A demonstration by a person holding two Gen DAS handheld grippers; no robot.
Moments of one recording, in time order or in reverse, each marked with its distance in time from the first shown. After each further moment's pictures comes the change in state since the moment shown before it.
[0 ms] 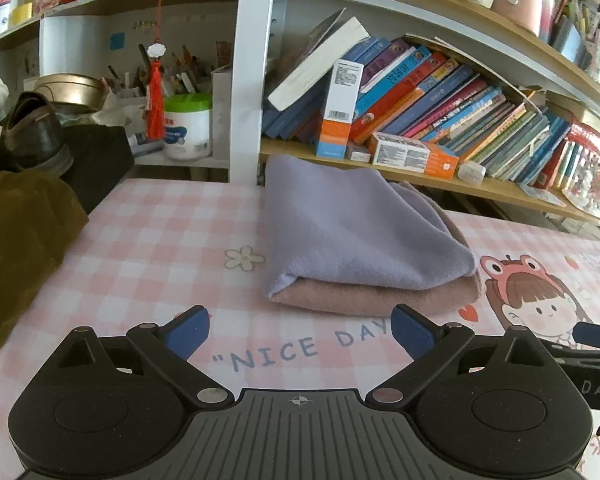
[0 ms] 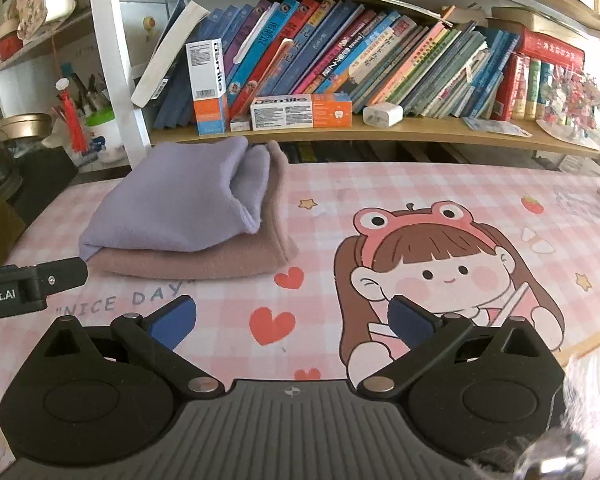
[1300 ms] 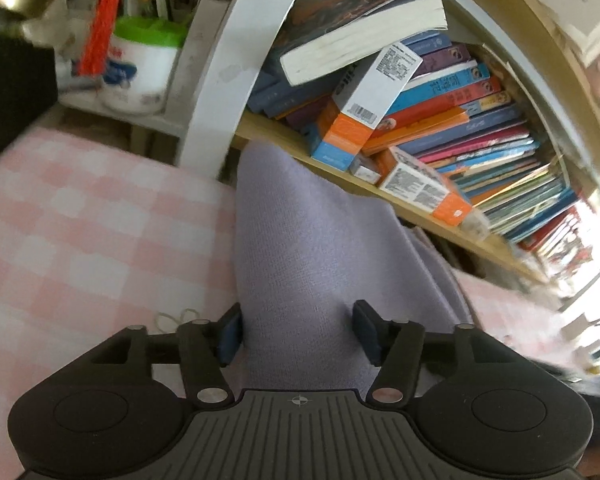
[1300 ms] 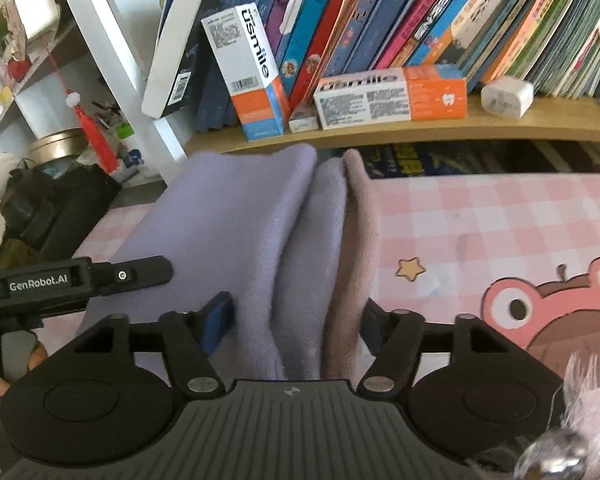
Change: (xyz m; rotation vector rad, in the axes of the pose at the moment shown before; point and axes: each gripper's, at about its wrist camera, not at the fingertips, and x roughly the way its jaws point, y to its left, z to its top) left arm 0.130 0.050 0.064 -0.193 0.092 -0.220; right arm 0.130 -0.004 0.078 0.032 0.102 0.310
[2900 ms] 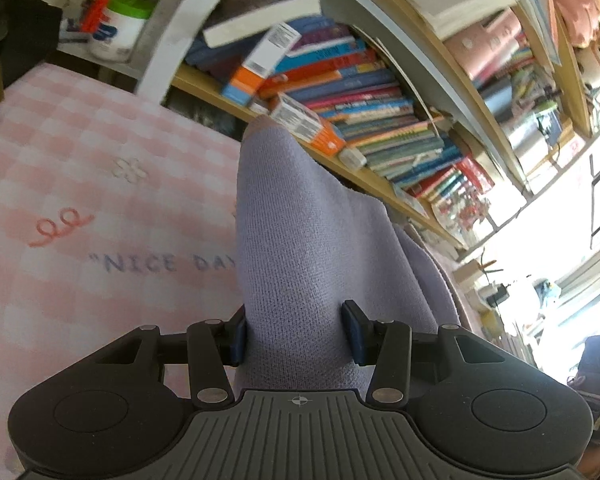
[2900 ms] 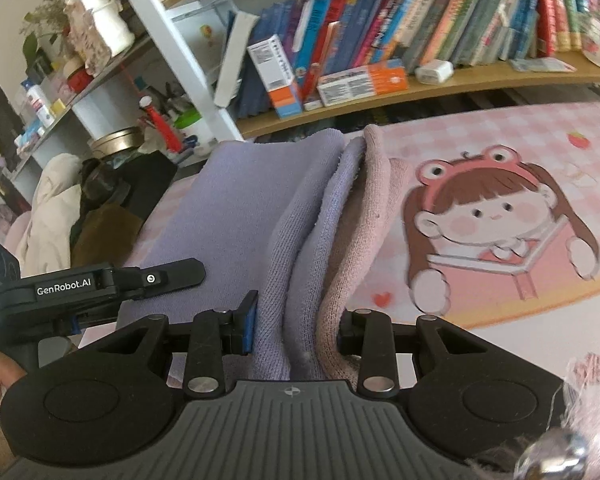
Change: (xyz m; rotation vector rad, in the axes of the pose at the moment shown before) left arm -0.140 -0.038 -0.085 -0.086 0.062 -0.241; right arm -0.179 0.037 -0.102 0.091 -0.013 0.062
